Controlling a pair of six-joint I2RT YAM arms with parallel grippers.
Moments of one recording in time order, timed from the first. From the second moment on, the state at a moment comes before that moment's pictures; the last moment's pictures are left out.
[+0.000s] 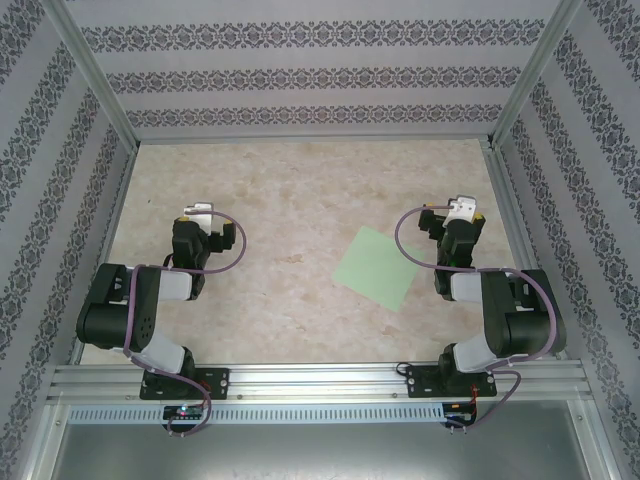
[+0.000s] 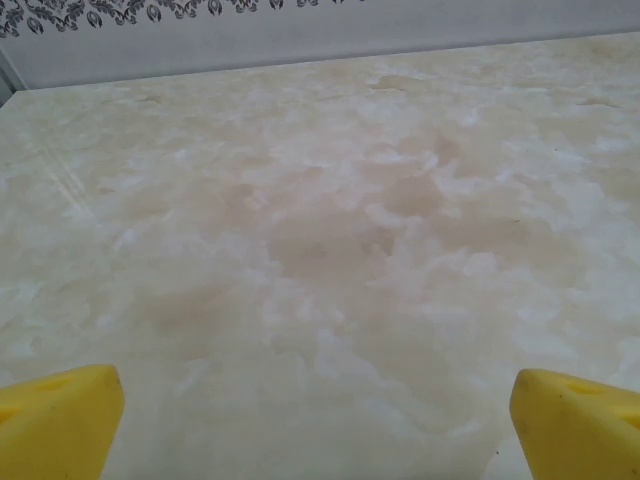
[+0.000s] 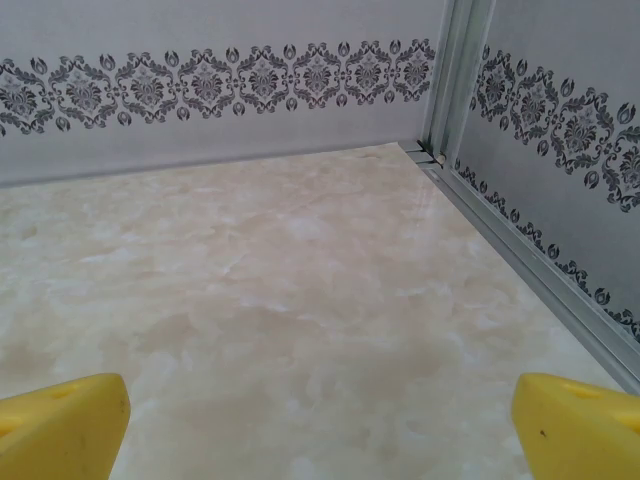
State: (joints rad) left arm -0.07 1.55 0.41 0.77 -0.06 0.02; right arm 0.02 1.50 0.38 0.89 0.27 0.02
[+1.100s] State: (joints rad) left arm -0.07 1.54 0.41 0.76 -0.08 0.02; right arm 0.02 1.46 0.36 0.88 0.29 0.02
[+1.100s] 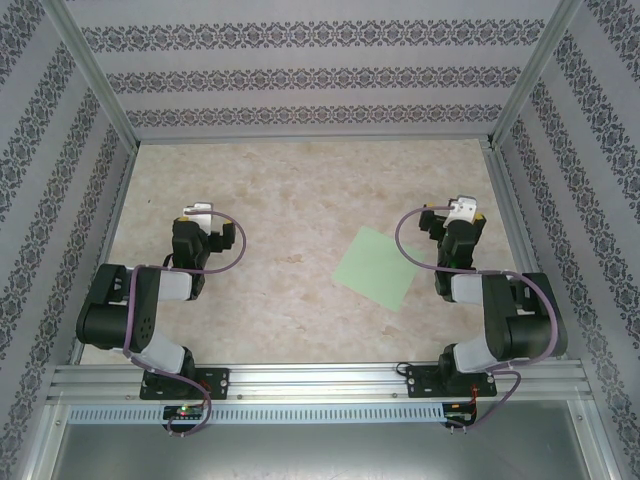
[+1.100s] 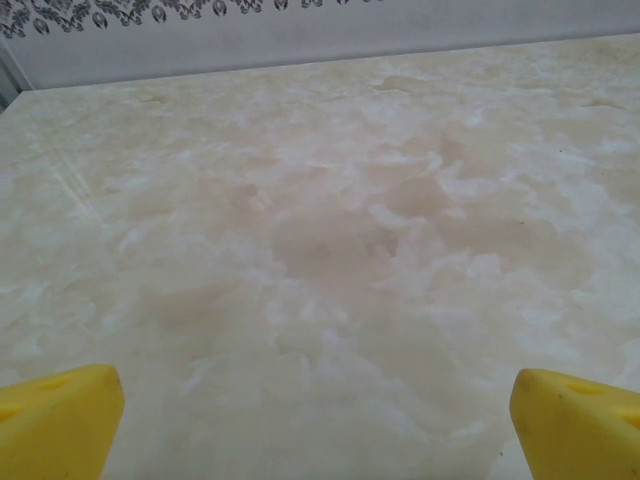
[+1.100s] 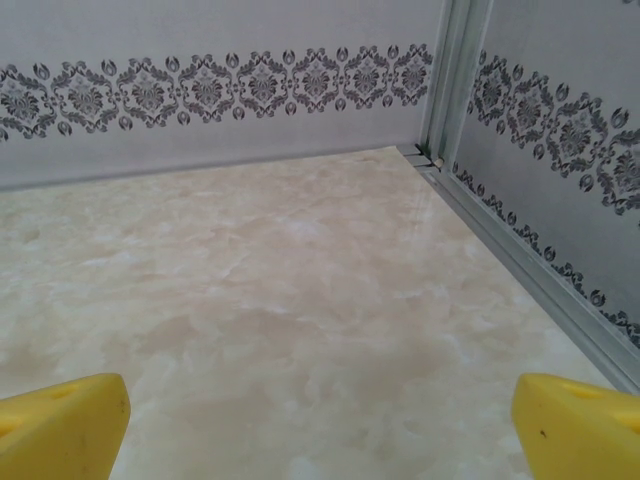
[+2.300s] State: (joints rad) left arm -0.07 1.28 0.89 -0.33 0.07 -0.35; right arm 0.38 1.45 0.78 -0.40 0.07 0.78
